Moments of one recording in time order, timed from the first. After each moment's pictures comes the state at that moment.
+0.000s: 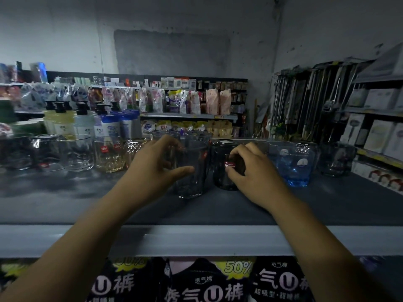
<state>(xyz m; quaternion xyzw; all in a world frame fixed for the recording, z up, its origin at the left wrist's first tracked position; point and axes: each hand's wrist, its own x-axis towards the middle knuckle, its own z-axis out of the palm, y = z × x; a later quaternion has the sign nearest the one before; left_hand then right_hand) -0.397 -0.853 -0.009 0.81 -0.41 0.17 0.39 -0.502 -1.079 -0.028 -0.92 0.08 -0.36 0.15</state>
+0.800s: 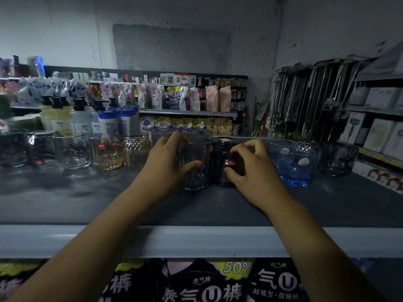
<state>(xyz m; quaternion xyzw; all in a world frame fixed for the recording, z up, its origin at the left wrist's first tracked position) -0.382 -0.885 -0.020 0.81 -0.41 0.20 0.38 -0.500 -1.078 -0.032 -0.91 0.11 -0.37 0.15</state>
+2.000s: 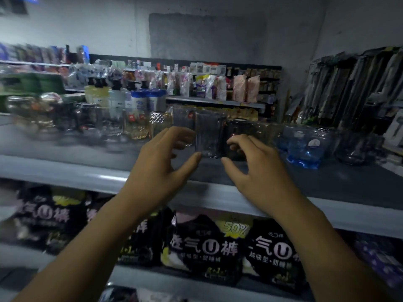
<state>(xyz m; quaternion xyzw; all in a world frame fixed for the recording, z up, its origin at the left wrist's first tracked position) -0.489 -0.830 -0.049 0.77 -0.39 0.28 0.42 -0.565 -1.030 -0.042 -0.92 -0.03 -0.36 0.16</state>
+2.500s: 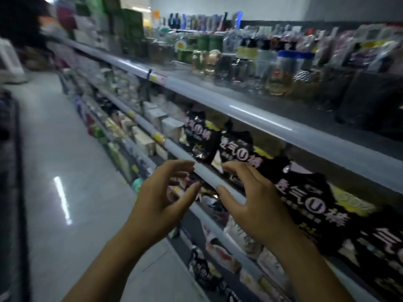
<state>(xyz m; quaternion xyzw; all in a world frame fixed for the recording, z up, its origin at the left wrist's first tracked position) -0.689 -0.665 -0.180 0.84 -0.06 0.31 0.43 -0.620 -0.866 -0.167 -0.87 -0.34 -0.15 0.33</state>
